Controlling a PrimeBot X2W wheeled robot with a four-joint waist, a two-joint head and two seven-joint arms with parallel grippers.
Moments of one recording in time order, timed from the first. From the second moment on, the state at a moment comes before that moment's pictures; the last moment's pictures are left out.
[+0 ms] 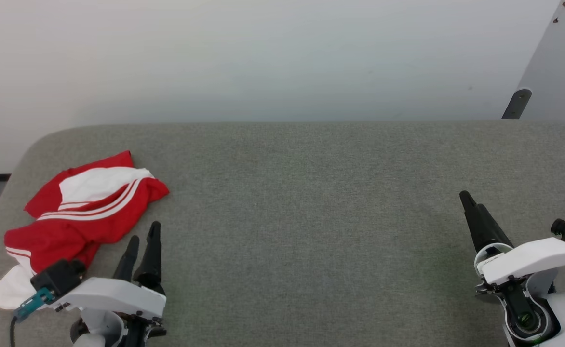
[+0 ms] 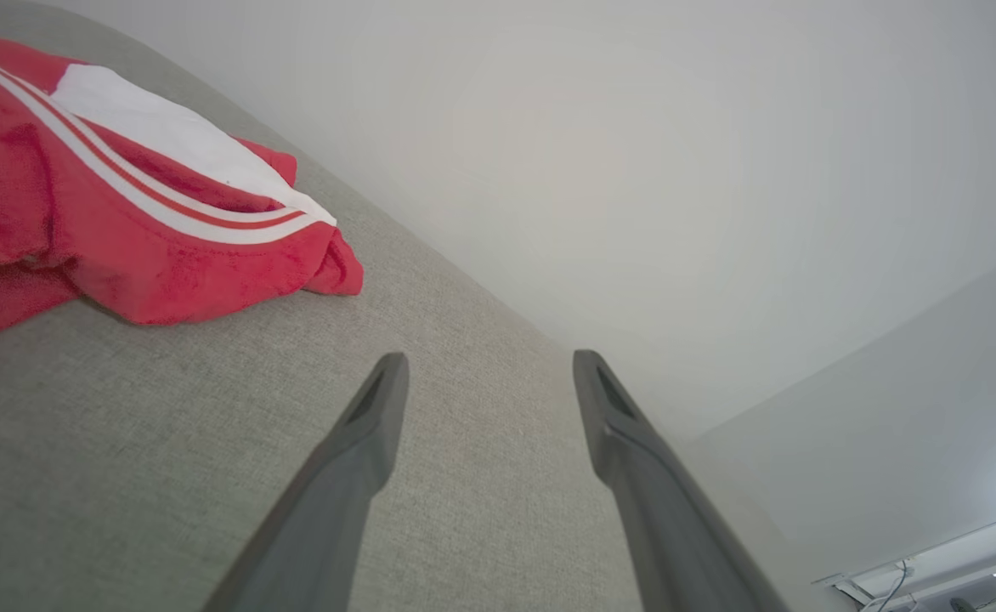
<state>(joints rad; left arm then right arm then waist) -0.18 0.18 -0.04 0.33 -0.94 -0.08 -0.09 -0.32 -0.23 0.19 0.43 1.15 0.13 -0.05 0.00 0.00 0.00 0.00</state>
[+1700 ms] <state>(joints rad) -0.20 0.22 -0.07 0.38 -0.34 -0.07 -0.22 -0.43 -0.26 0.17 0.60 0.49 0.13 -0.21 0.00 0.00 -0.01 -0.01</state>
